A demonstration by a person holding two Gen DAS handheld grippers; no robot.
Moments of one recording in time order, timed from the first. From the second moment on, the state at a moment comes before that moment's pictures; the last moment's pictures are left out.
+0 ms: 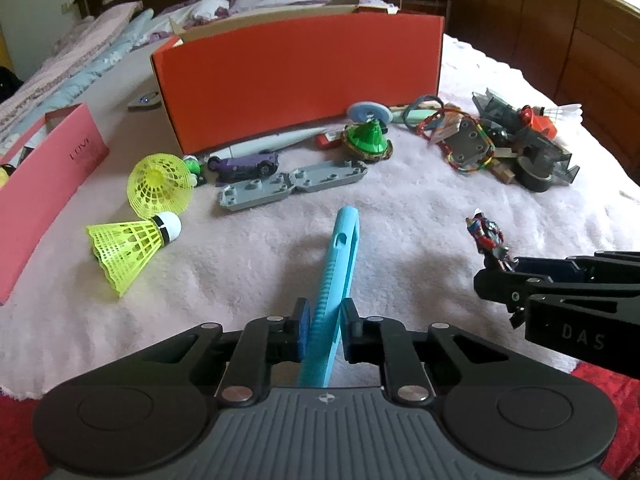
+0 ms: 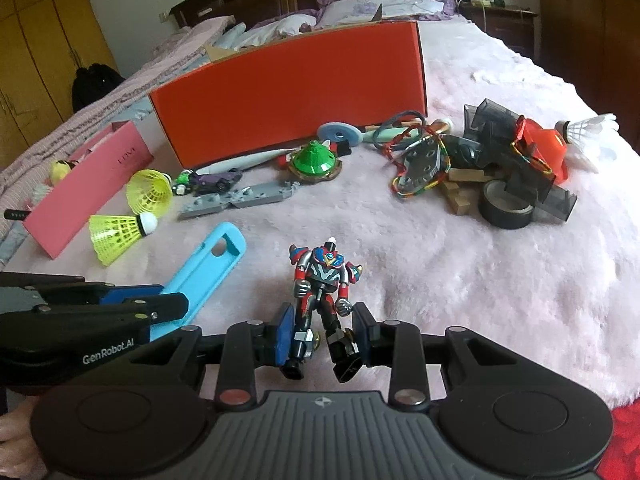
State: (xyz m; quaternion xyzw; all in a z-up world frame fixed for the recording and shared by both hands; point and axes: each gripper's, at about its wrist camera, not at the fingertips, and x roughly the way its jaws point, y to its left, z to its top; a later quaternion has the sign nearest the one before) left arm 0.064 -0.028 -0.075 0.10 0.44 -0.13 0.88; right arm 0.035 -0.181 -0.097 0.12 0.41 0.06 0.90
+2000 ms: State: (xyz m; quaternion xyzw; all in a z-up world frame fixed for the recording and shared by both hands) left arm 0.063 -0.026 -0.038 0.10 0.38 -0.13 0.91; right arm 0.037 -0.173 -0.077 0.12 0.40 0.09 0.91
